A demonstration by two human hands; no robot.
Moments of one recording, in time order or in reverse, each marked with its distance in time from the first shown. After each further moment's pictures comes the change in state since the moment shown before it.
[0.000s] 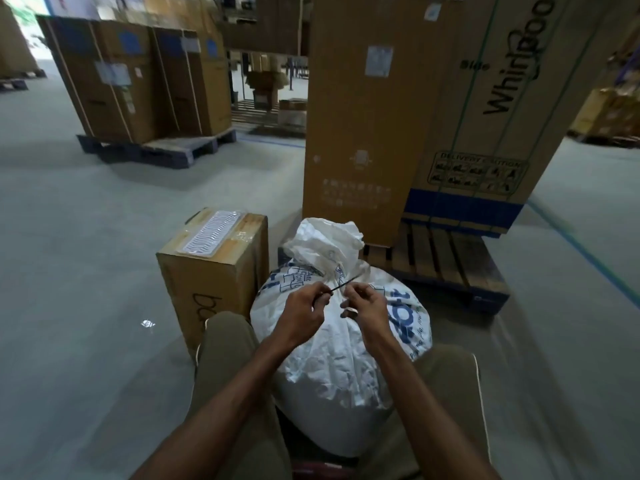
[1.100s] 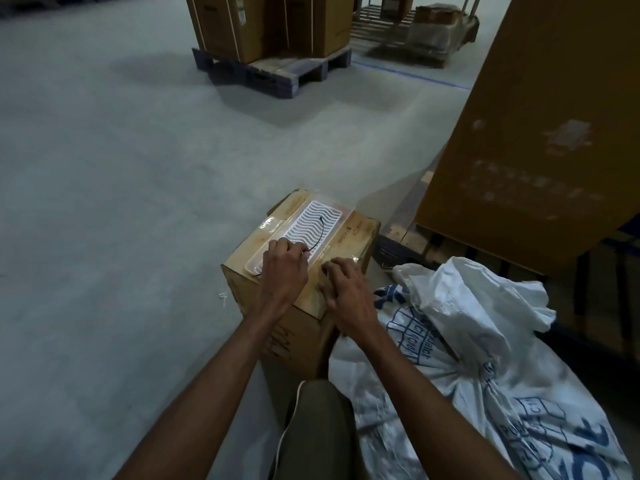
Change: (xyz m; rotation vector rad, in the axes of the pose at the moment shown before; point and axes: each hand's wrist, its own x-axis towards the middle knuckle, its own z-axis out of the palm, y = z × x) left_hand 0.193 -0.294 -0.144 0.586 0.307 -0.401; right_hand 0.266 0.129 0.280 -1.113 -0.542 -0.642
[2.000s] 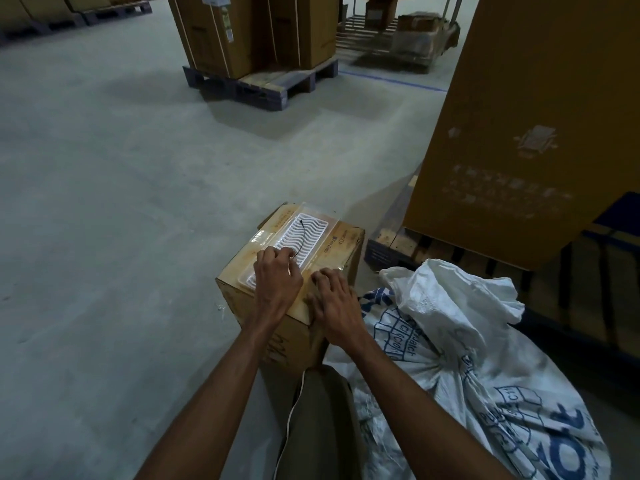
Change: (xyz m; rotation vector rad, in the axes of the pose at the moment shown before) left_hand 0.001 0.022 -0.007 -0.053 0.018 -0.119; right_hand -0.015 -0.004 -0.009 0.013 -0.188 0.113
